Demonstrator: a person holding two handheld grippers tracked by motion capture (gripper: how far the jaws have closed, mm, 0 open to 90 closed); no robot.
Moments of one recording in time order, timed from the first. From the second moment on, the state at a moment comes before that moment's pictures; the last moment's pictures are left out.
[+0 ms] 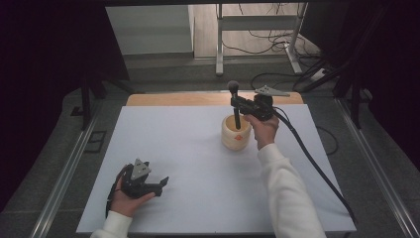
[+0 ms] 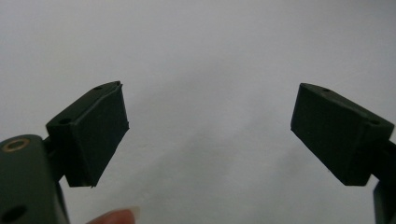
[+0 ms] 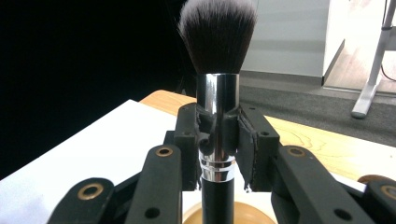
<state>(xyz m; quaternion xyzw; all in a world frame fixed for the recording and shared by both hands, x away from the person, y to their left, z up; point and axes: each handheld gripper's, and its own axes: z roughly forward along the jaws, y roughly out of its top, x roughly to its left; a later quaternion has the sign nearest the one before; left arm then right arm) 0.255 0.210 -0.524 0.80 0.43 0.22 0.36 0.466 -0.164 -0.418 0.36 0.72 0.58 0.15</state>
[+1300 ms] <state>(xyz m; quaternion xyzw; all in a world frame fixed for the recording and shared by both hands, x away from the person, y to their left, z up) 0.256 0.210 -0.524 0.80 0.44 0.22 0.35 0.451 -0.172 -0.425 0.36 0.77 0.51 0.15</state>
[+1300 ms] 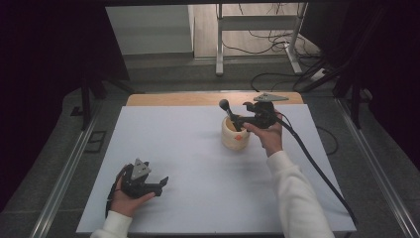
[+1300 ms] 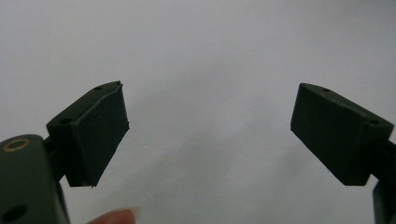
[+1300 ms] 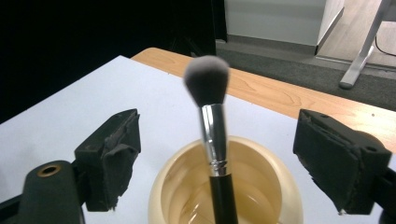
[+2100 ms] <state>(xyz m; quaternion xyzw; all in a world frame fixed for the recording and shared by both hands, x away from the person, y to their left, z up) 0.255 0.210 -0.524 0.80 0.44 0.22 0.36 0.435 -0.185 -0.421 0.34 0.79 0.49 0.14</state>
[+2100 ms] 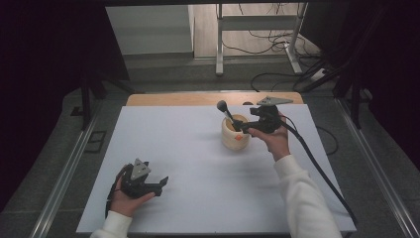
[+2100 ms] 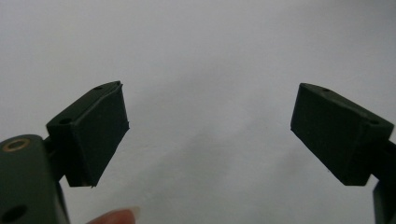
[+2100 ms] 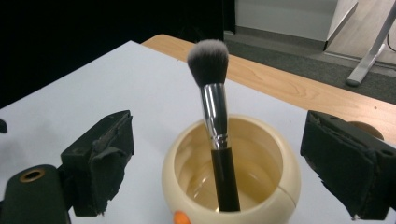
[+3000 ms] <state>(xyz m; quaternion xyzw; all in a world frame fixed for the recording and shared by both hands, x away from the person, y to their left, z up) 0.254 0.209 -0.523 0.80 0.43 0.22 0.35 0.374 -0.235 -0.433 0.30 0.80 0.50 0.15</state>
